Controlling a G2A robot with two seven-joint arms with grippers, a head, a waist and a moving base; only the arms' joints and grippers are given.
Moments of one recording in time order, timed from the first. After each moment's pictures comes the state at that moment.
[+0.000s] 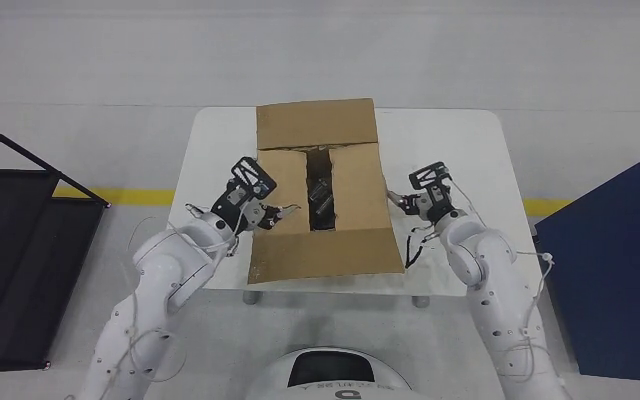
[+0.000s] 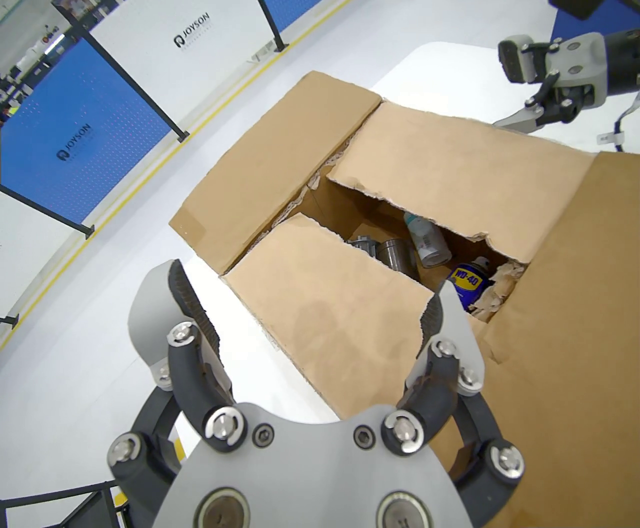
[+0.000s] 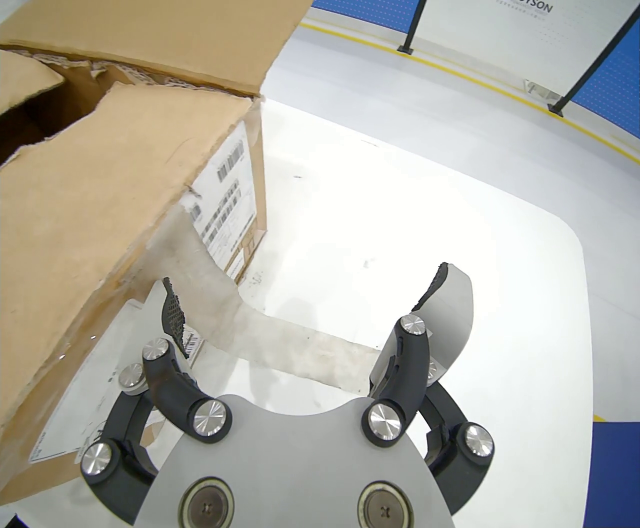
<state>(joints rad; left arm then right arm) 1.50 -1.15 -1.30 -2.07 1.42 -0.38 -0.57 -1.51 -1.26 1.46 -1.68 -1.39 -0.29 0.34</state>
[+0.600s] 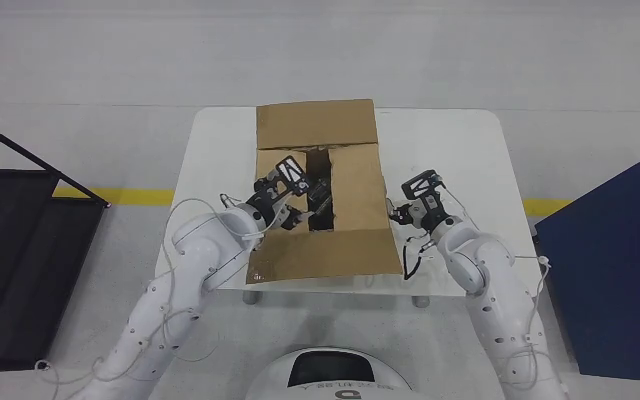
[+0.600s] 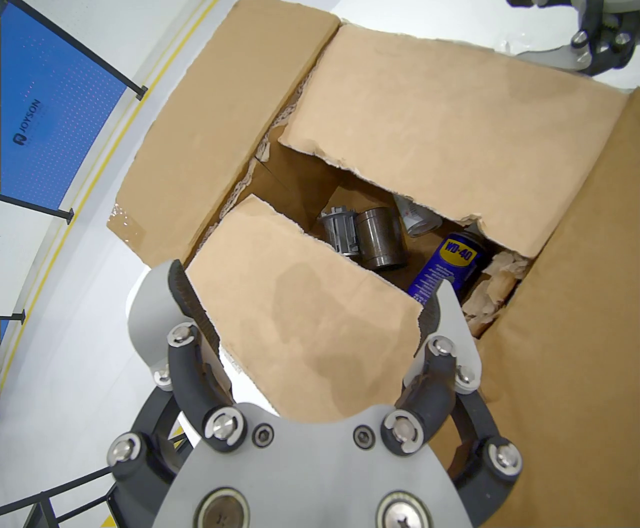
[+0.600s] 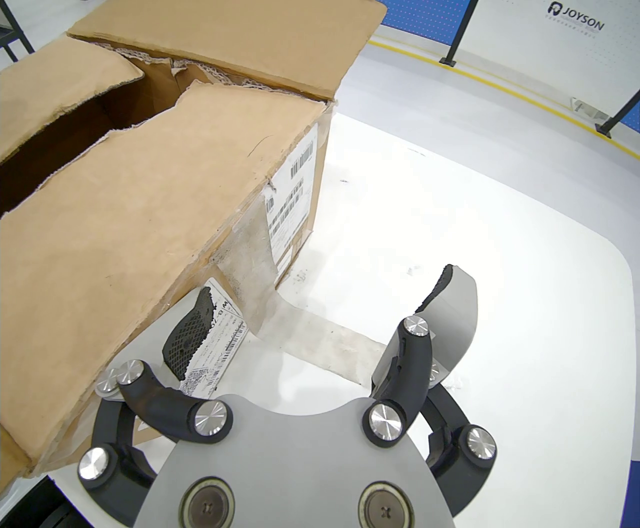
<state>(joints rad) 1.32 -1.17 -1.09 -1.96 1.48 -0.33 -0.80 -1.53 -1.25 1.45 -1.69 -1.34 -0.37 0.32</state>
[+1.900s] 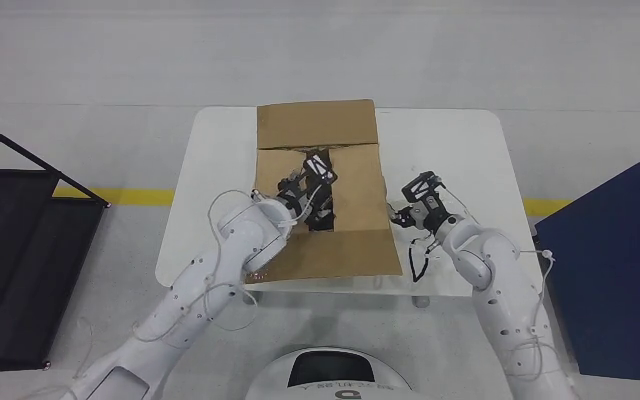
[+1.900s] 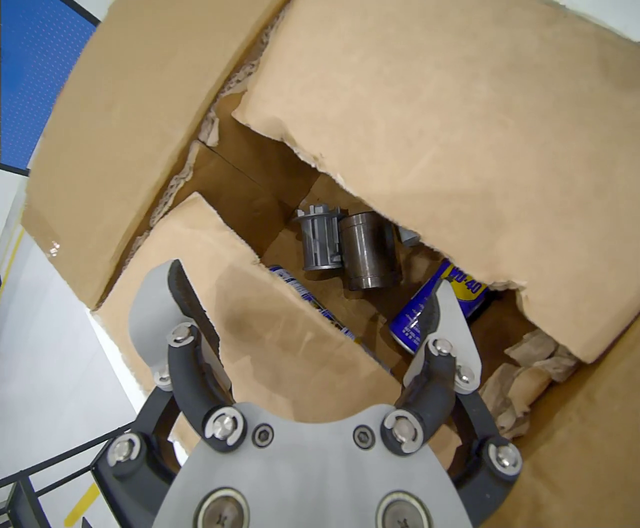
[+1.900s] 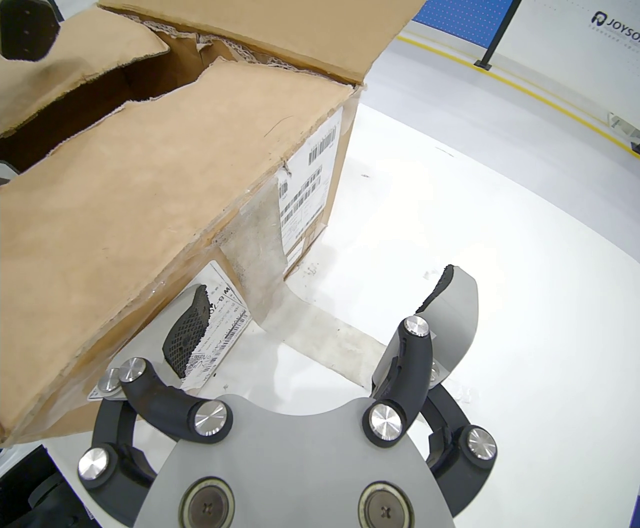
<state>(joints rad) 1.13 -1.26 -0.89 -1.72 1.40 -0.15 -0.88 -1.50 -1.22 1.45 -1.64 -1.33 -0.49 0.31</state>
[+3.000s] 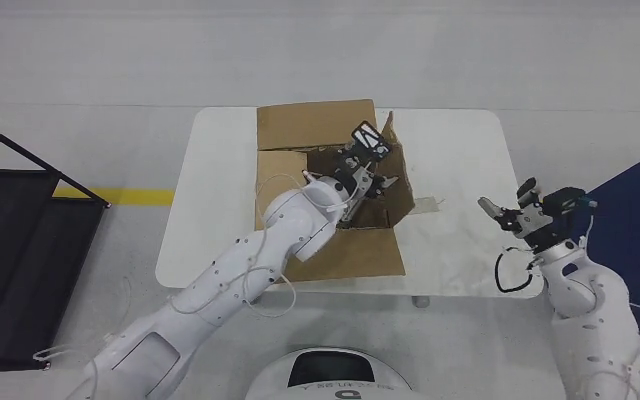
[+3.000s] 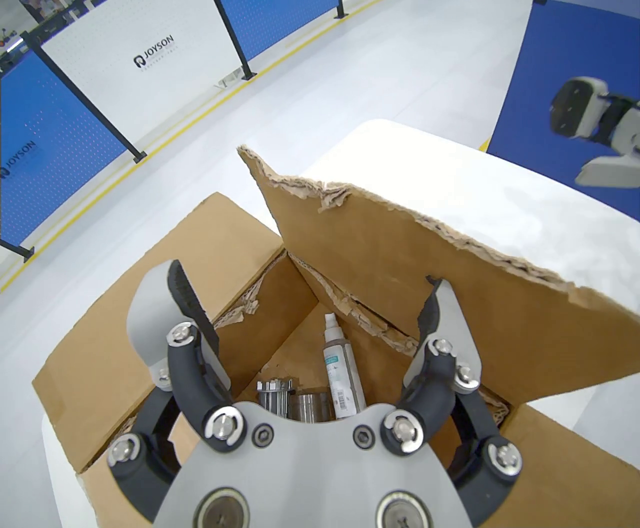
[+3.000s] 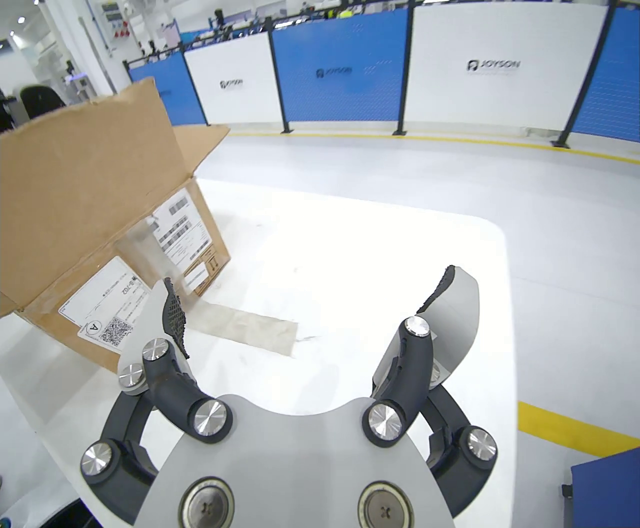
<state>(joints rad) 0.94 -1.39 -0.68 -1.60 1.34 0.05 -0.54 -1.69 -1.14 1.97 -1.54 -1.04 -0.76 -0.04</state>
